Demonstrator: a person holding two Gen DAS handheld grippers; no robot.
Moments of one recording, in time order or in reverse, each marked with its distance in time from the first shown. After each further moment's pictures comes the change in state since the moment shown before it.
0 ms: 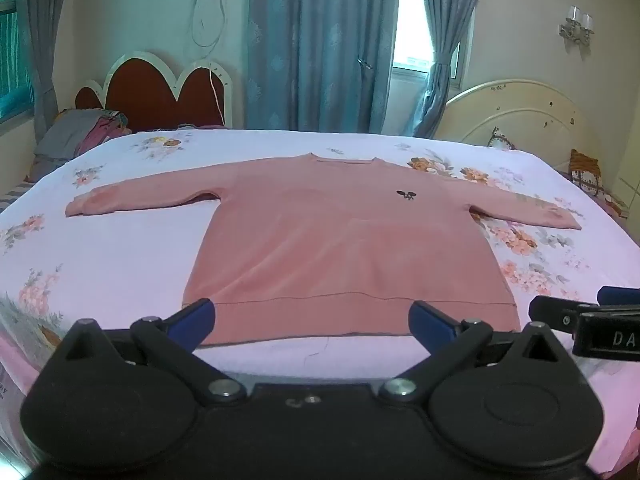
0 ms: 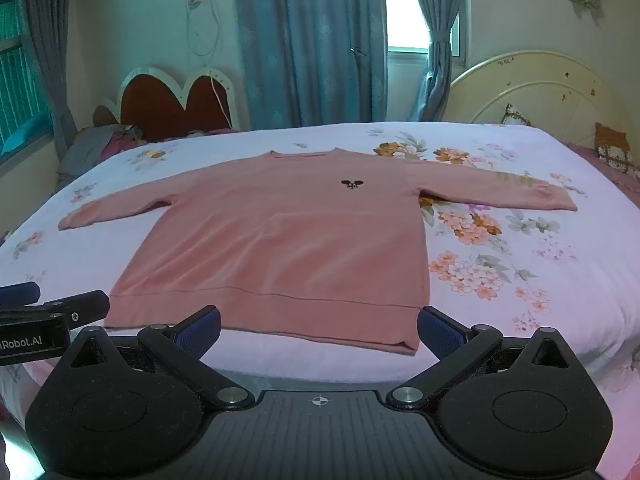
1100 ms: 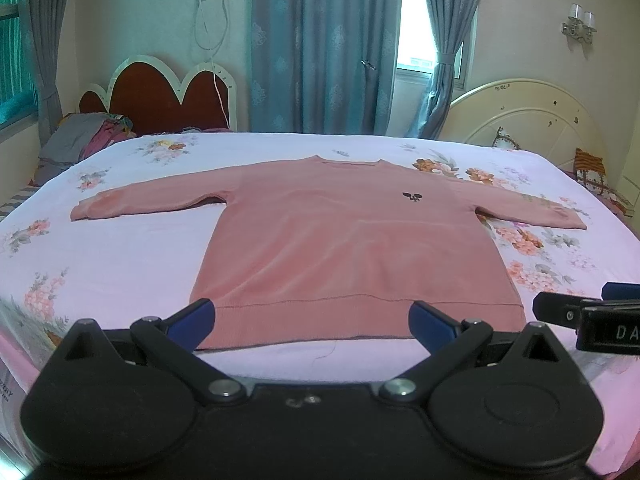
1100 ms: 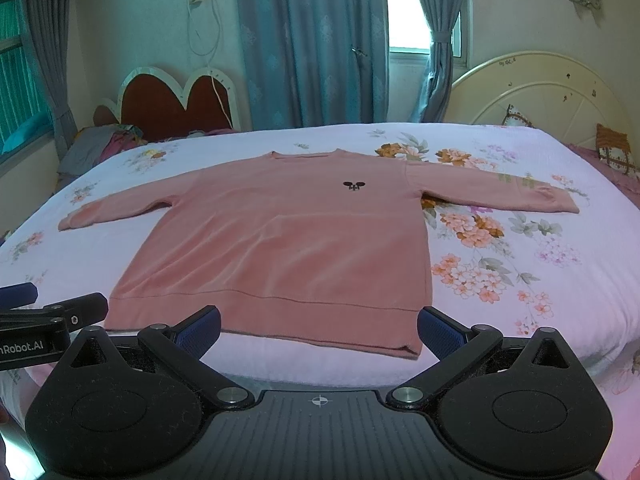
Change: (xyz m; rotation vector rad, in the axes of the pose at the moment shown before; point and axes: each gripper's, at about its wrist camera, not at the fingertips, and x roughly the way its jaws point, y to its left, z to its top) left arm 0.000 -0.002 0.000 0.011 0.004 0.024; right arm 0.005 0.004 0.005 -0.001 0.000 0.001
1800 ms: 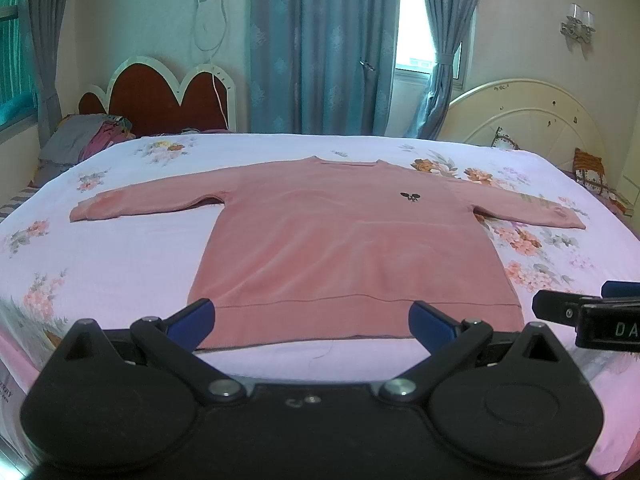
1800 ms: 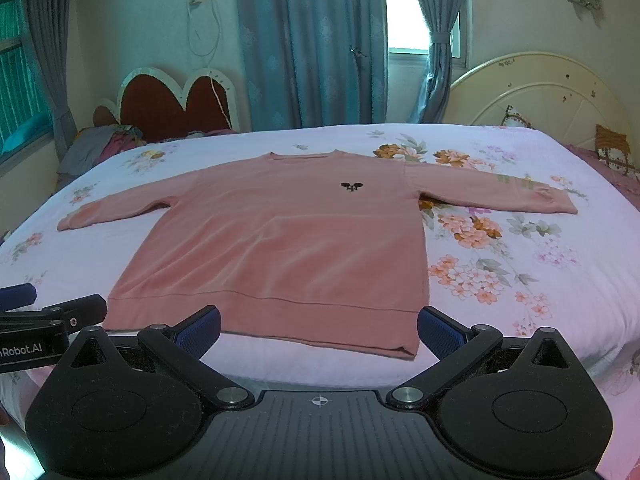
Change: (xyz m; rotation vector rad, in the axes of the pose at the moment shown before) left arm -0.001 -0.001 0.000 0.006 -0.001 0.002; right arm -0.001 -0.002 0.002 0.004 0.000 -0.001
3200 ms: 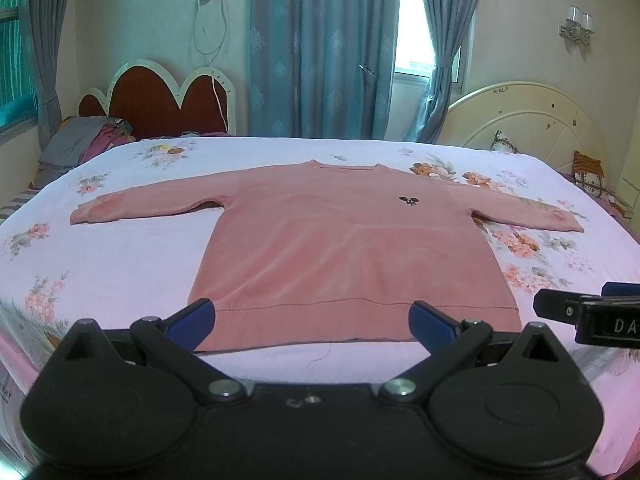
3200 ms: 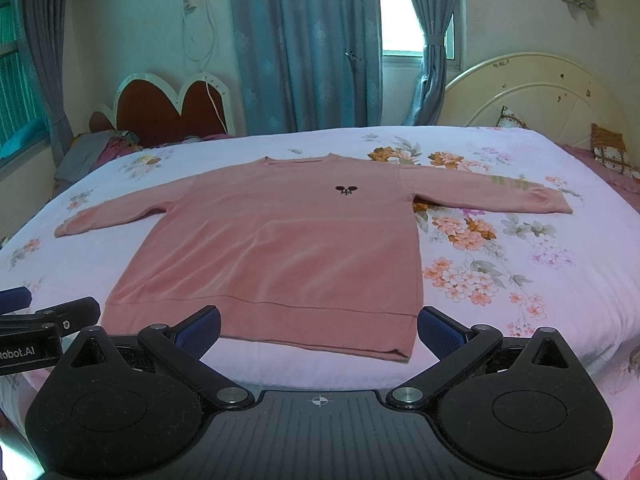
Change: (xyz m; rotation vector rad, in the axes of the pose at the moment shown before) left arm -0.003 -0.002 0.004 0.000 -0.007 -0.002; right arm -0.005 -0.006 0.001 0.008 -0.012 -0.007
